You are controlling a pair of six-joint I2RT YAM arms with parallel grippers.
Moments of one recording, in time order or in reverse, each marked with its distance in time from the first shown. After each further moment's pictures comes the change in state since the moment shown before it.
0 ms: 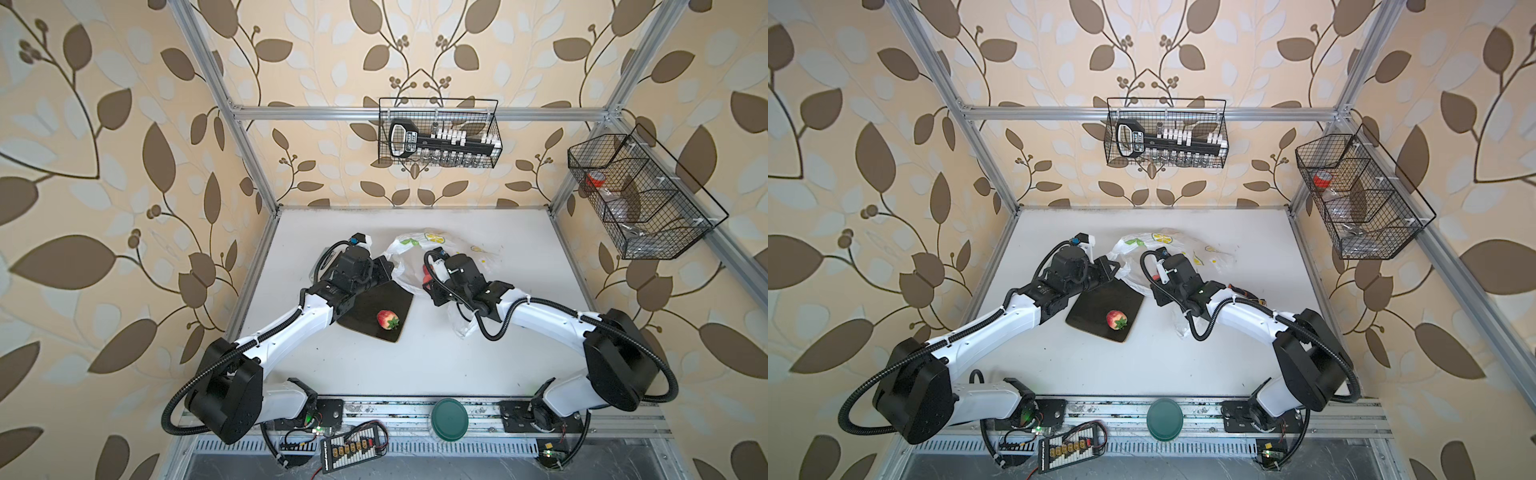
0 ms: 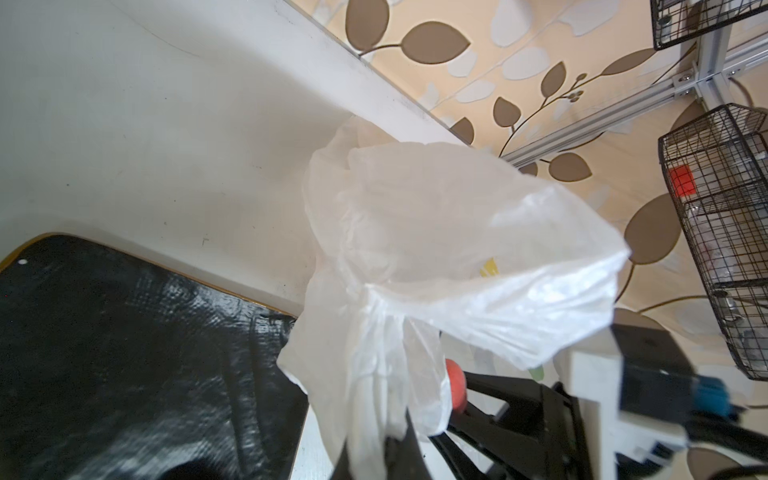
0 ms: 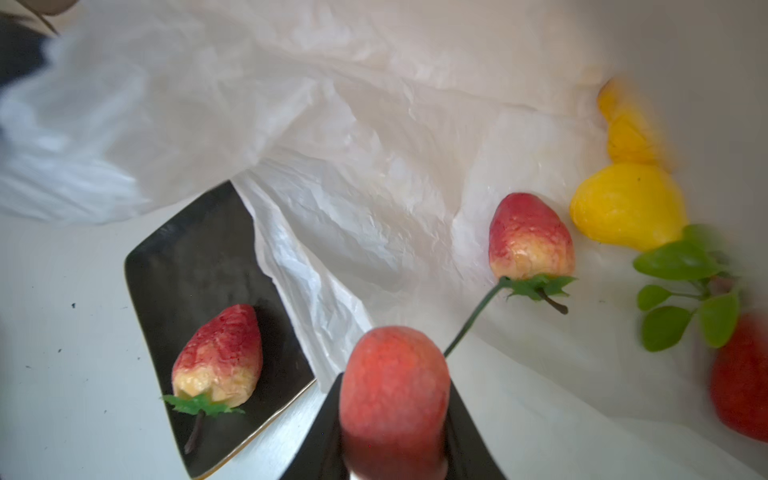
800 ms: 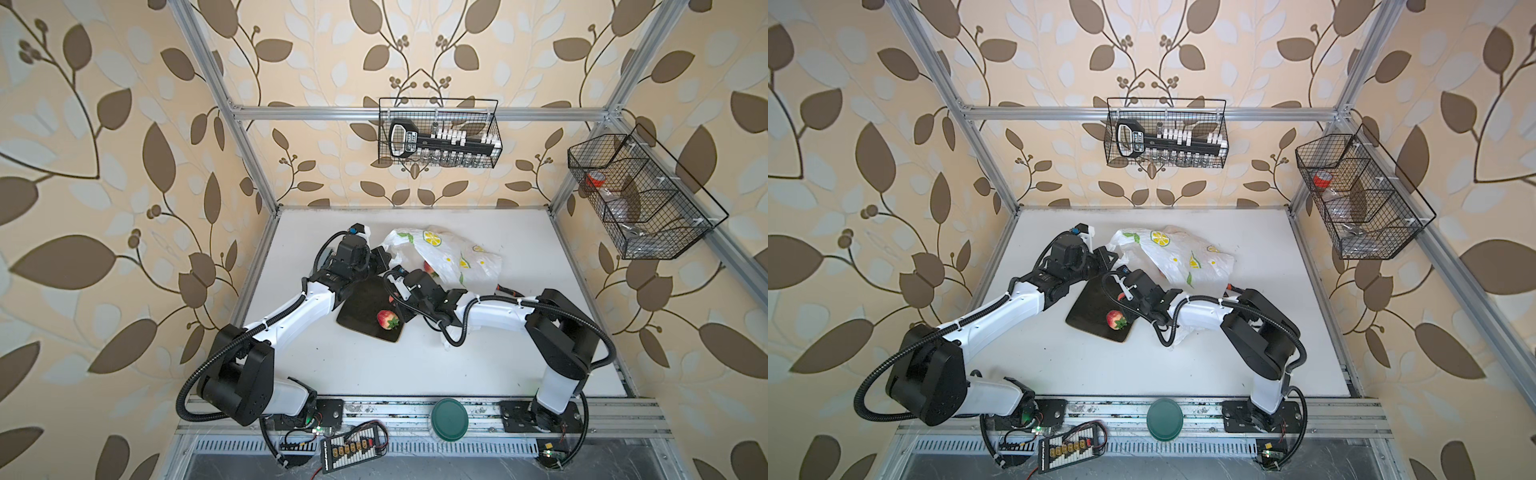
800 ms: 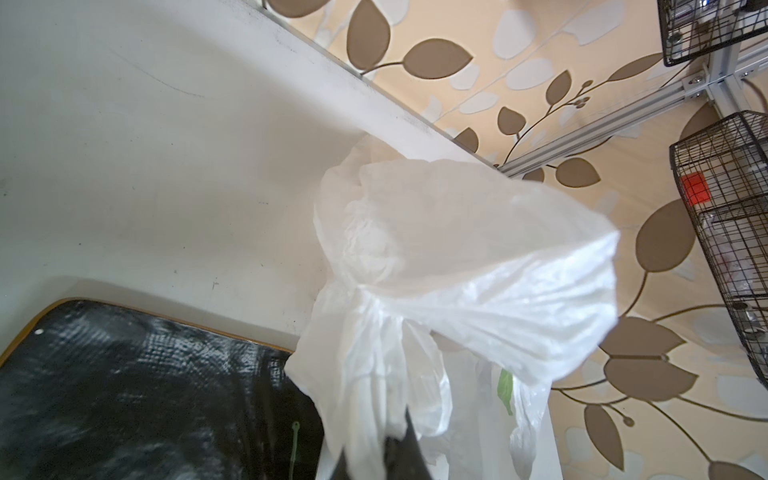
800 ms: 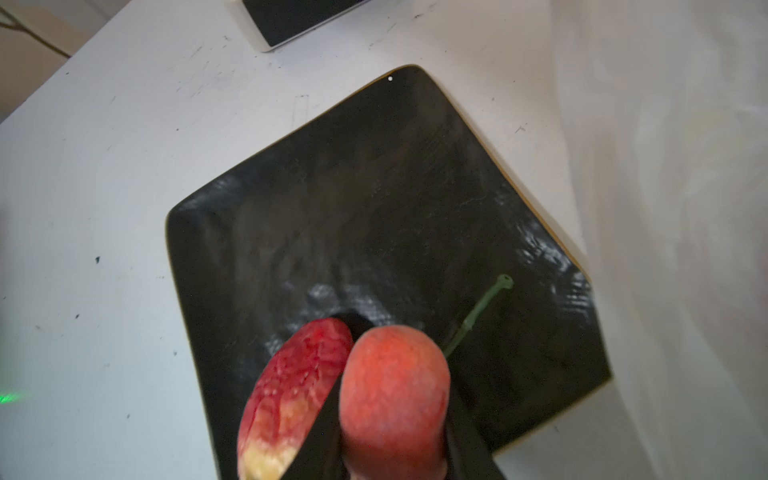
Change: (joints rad) left arm 0.073 0.094 0.086 -0.002 0.060 0.075; right arm 0.198 0.303 0.159 0.101 0.022 0.022
